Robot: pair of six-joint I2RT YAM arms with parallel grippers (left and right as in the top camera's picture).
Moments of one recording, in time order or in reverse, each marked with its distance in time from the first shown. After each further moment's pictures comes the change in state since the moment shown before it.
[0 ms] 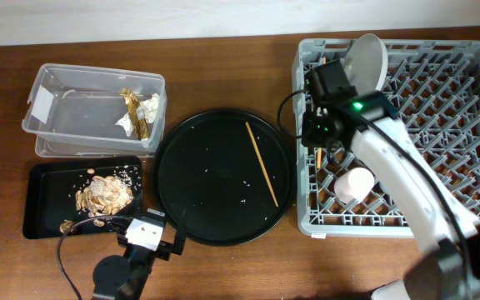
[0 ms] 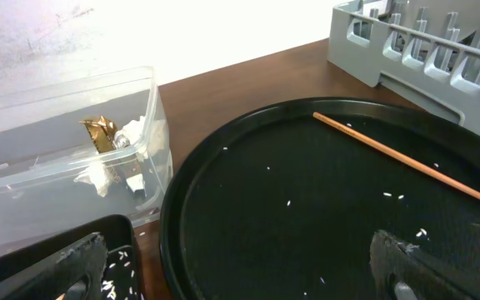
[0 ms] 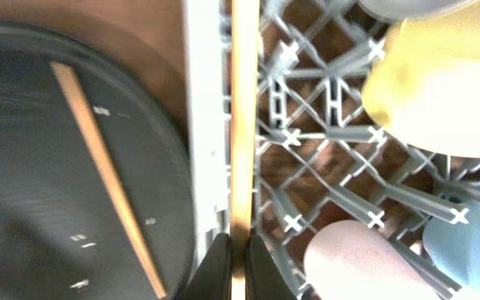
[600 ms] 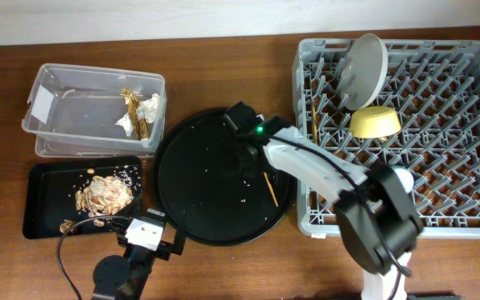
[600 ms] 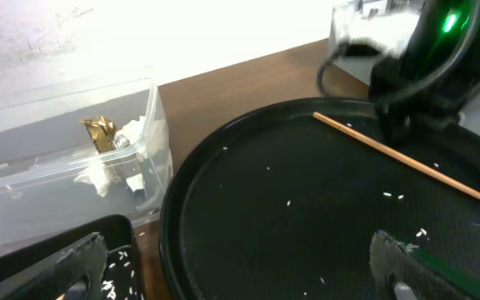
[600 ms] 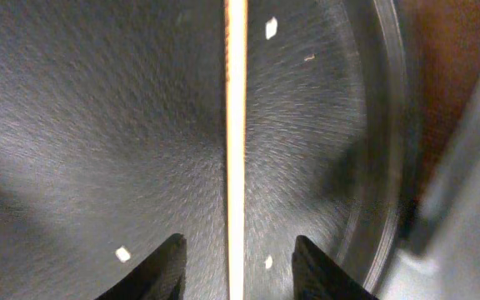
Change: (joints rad) left arm 0.000 0.000 0.000 0.000 0.000 0.000; right arm 0.309 0.339 -0.006 0.196 0.036 -0.076
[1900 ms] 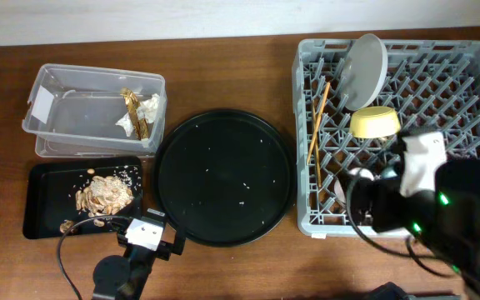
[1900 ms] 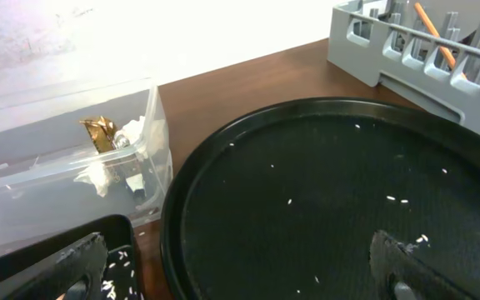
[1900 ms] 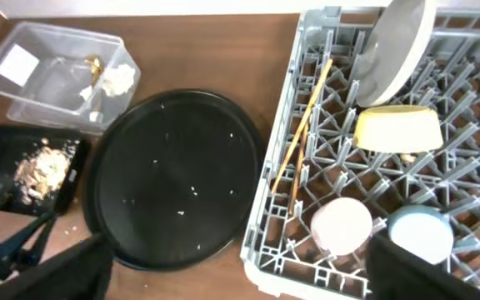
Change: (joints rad) left arm 0.000 0.000 0.000 -0.001 0.000 0.000; right arm -0.198 -1.115 0.066 -0.443 -0.136 -0.055
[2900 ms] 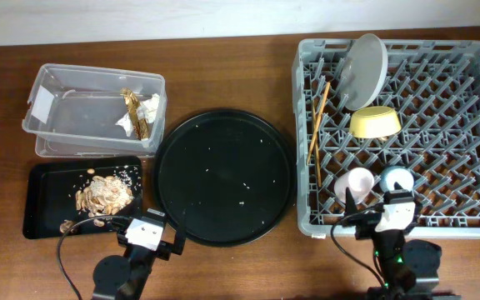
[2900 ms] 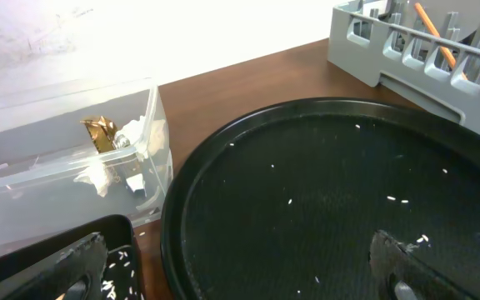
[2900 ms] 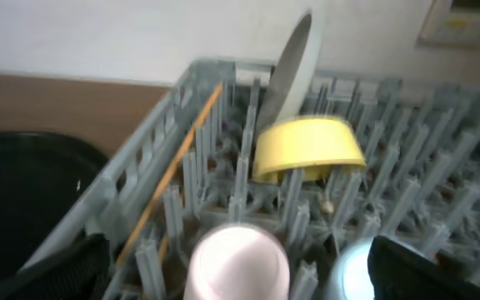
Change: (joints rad) left arm 0.000 0.000 -0.001 0.002 0.000 0.000; right arm -0.459 -0.885 -1.429 1.045 -0.124 -0.349
